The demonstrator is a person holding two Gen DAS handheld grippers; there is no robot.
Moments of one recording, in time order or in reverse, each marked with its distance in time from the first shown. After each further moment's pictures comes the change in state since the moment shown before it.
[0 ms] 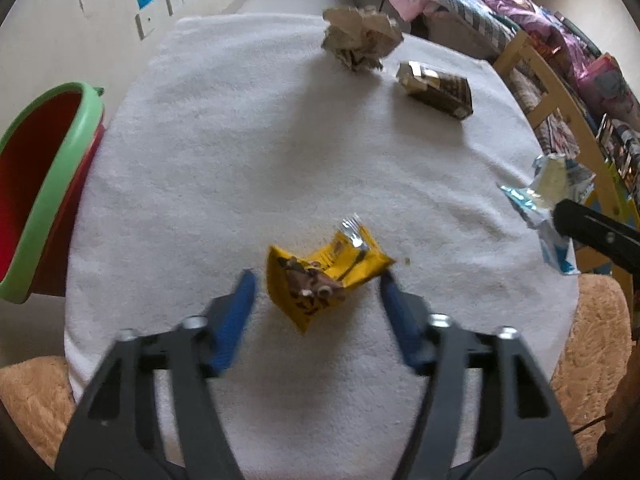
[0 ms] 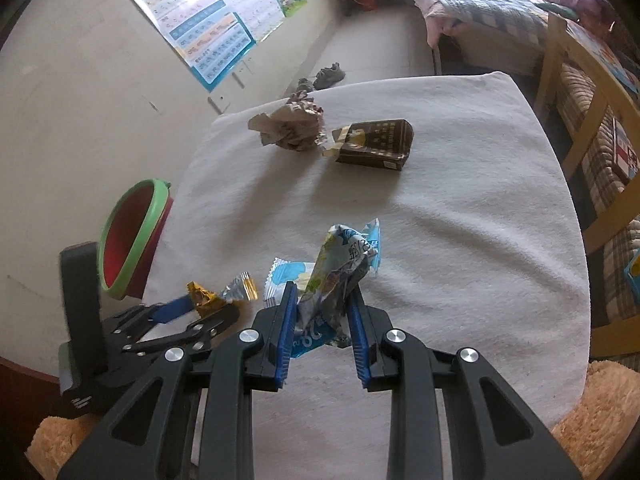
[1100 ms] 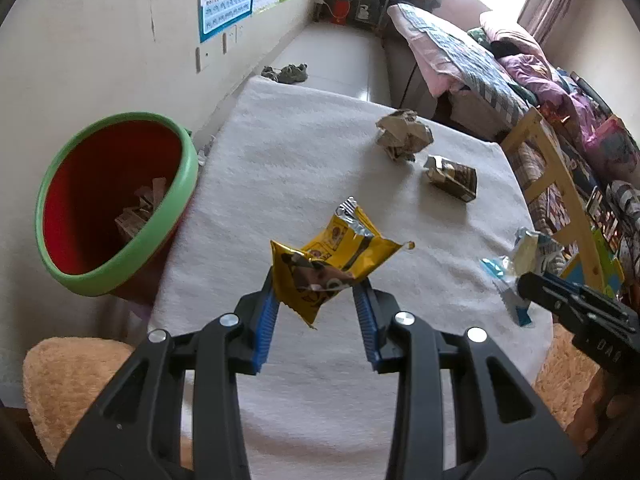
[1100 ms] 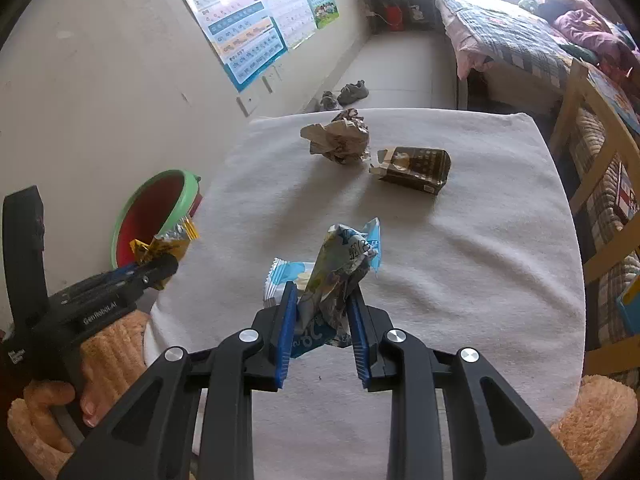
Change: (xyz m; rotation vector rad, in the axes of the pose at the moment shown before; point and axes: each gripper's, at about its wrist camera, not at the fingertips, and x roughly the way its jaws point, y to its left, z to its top) left arm -0.094 0.046 0.000 -0.136 -0.200 0.039; right arm -0.017 0.046 -0.007 -0.118 -0.051 -0.005
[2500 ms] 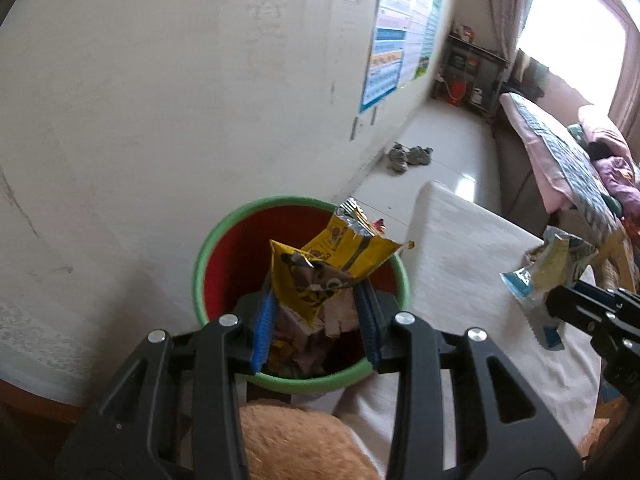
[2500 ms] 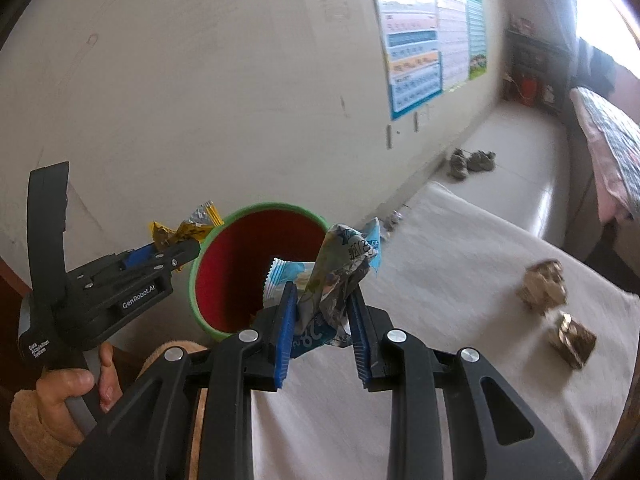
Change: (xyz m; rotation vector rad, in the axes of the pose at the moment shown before) left arm -0.077 0.161 0.025 -0.261 -0.240 0.317; right arm 0.047 0.203 0.070 -0.430 -0.049 0.216
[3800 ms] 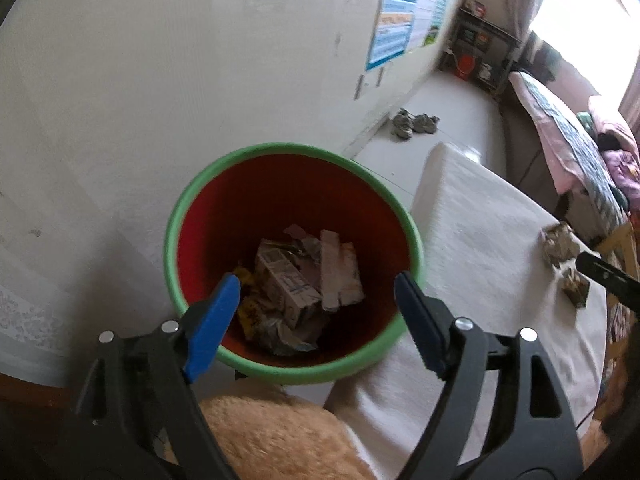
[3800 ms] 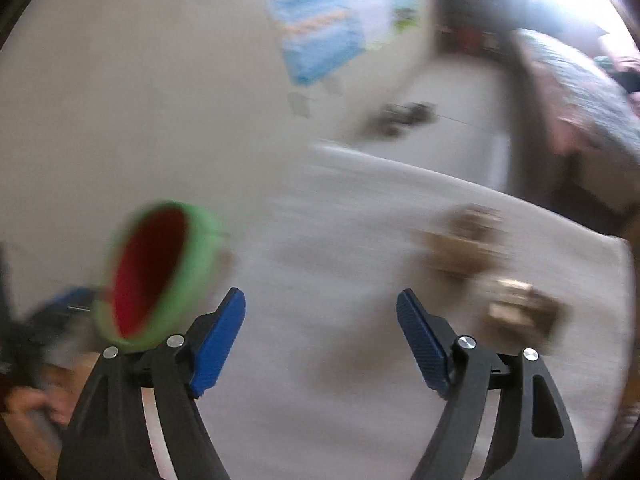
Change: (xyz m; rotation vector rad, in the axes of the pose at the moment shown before) left arm 0.045 -0.008 -0.022 -0.014 0.136 -0.019; right arm 0.030 -0.160 -0.018 0.205 0.116 -0.211
